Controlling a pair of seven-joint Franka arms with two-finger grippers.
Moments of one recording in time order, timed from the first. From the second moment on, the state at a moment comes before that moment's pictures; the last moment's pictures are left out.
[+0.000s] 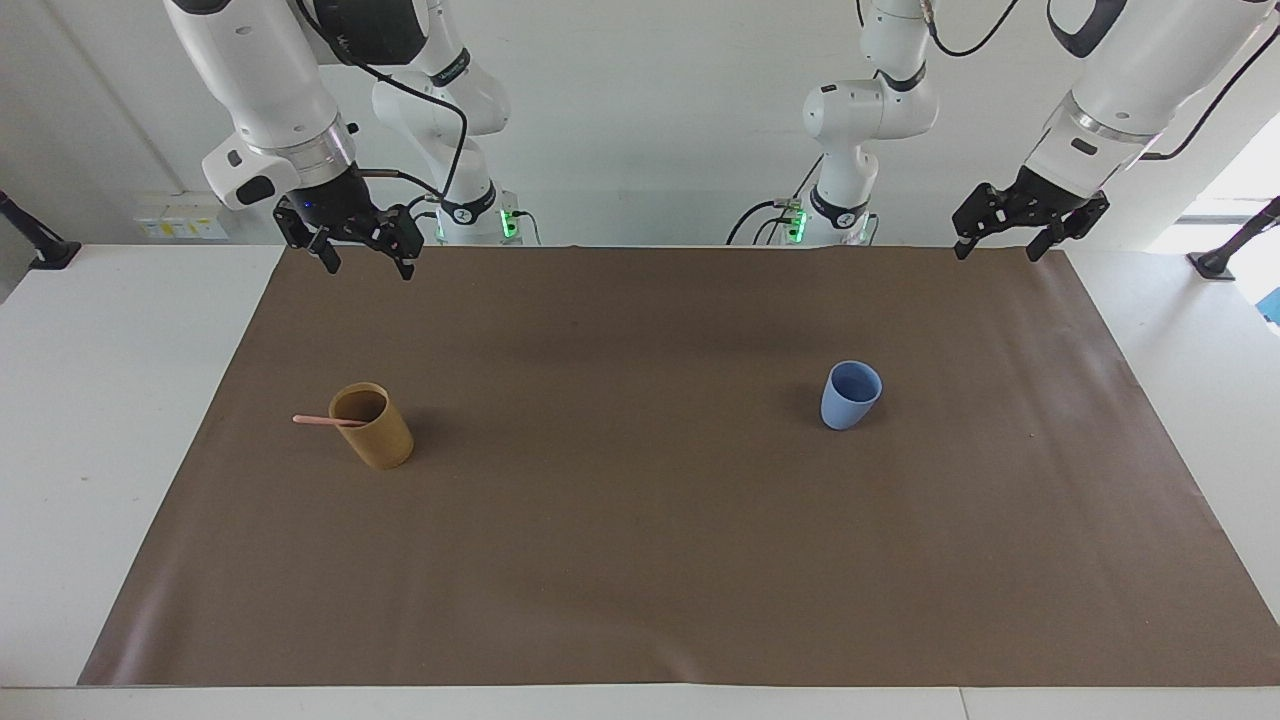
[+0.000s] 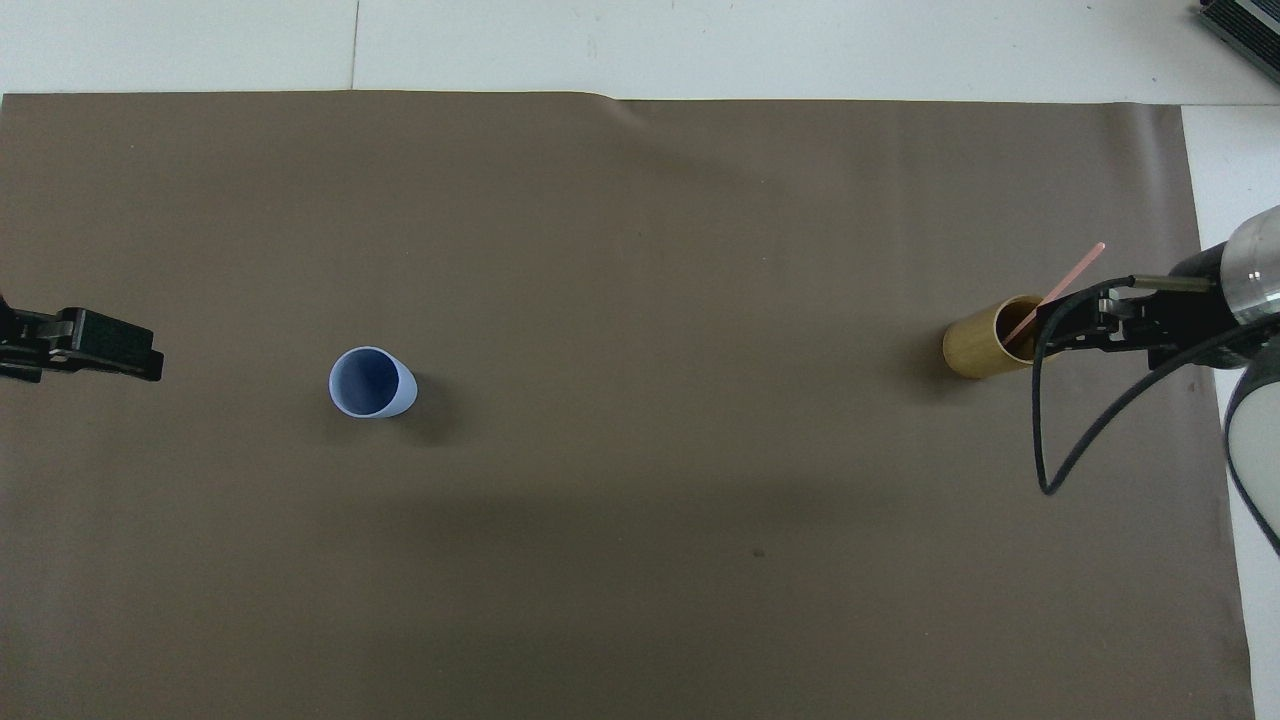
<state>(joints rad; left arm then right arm) 0.02 -0.04 -0.08 -1.57 -0.05 1.46 -0.01 -0.06 -0.01 0.12 -1.59 0.01 1.54 0.19</state>
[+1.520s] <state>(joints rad) 0.02 -0.04 -0.08 -1.78 -0.05 1.69 -0.01 -0.09 -0.02 0.11 -1.61 0.01 1.54 0.14</state>
